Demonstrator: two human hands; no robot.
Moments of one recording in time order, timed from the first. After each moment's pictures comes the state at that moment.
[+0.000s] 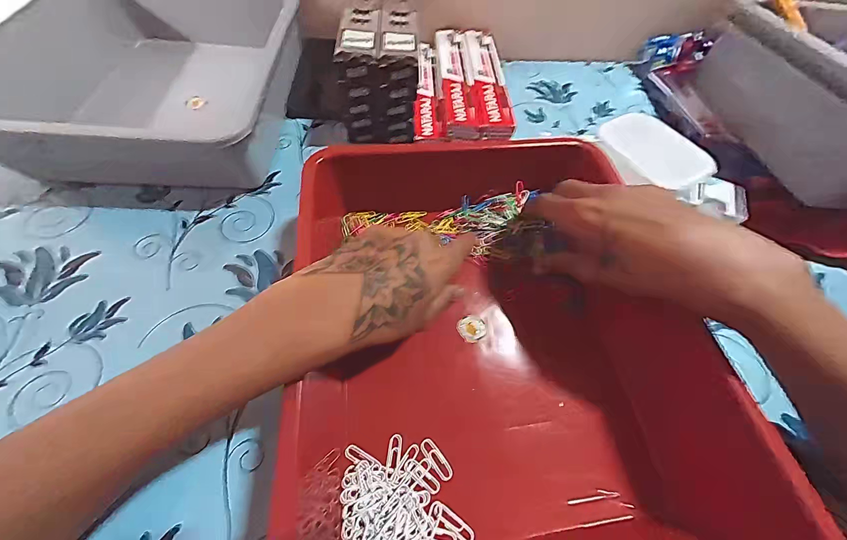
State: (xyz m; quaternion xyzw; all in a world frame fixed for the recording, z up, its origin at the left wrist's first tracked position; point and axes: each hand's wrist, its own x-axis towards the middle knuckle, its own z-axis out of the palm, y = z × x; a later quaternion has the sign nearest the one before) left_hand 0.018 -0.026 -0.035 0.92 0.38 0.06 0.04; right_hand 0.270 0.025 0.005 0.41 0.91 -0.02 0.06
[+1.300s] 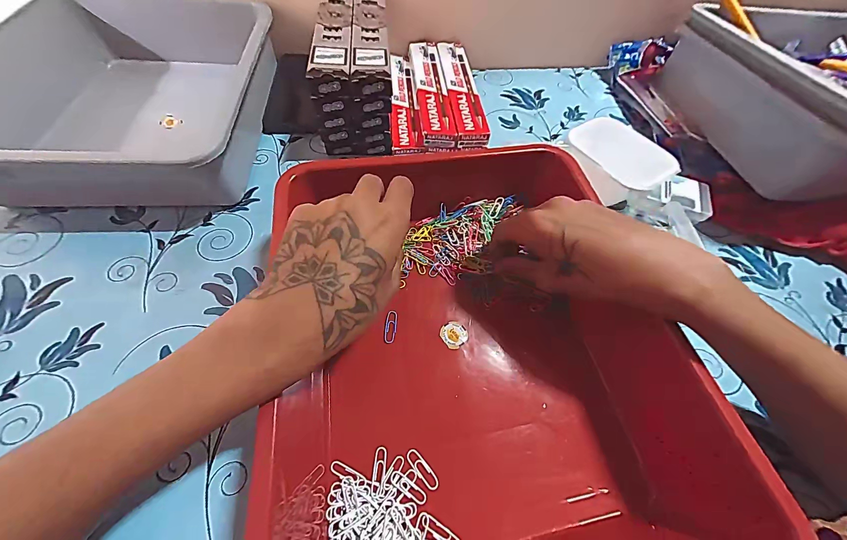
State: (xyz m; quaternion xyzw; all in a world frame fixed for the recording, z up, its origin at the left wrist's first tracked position) left_hand 0.024 -0.025 -0.022 0.83 0.54 0.13 -0.04; right_hand 0.272 0.035 -0.011 0.32 0.94 -0.11 -0.02
